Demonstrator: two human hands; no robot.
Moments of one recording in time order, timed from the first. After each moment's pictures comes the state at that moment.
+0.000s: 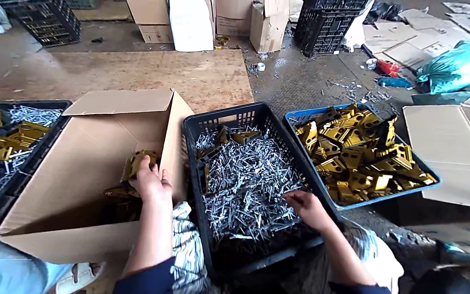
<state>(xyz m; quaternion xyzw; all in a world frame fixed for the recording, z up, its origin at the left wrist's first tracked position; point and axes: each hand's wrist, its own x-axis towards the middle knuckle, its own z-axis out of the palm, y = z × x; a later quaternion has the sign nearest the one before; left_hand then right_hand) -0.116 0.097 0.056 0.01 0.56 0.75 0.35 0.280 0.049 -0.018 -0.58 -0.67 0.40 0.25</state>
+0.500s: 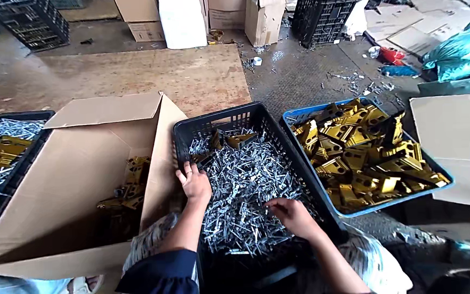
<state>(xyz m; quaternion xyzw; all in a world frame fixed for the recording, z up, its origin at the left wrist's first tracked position) -0.031 0.161 -0.034 0.62 0.78 -0.13 0.03 0.258 0.069 -0.025 -0.54 -0.70 0.43 0.20</state>
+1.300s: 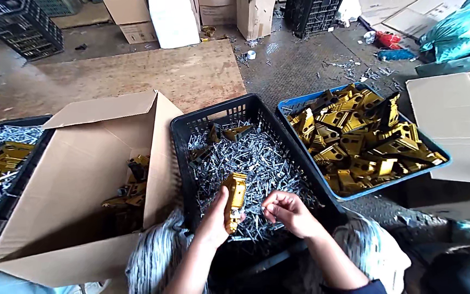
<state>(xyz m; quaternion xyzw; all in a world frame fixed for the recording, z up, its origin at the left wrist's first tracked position) 0.009 0.025 0.022 0.19 0.45 0.46 0.74 0.230 0.031 -0.007 -0.25 -0.55 0.65 0.46</state>
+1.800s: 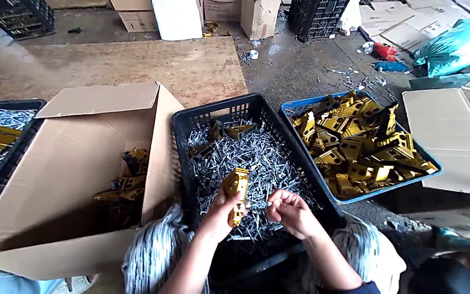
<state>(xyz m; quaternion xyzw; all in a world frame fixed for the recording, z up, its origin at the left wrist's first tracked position) 0.003 0.030 0.013 0.25 0.40 0.47 0.75 0.223 0.030 -0.007 -0.26 -0.42 0.73 0.48</state>
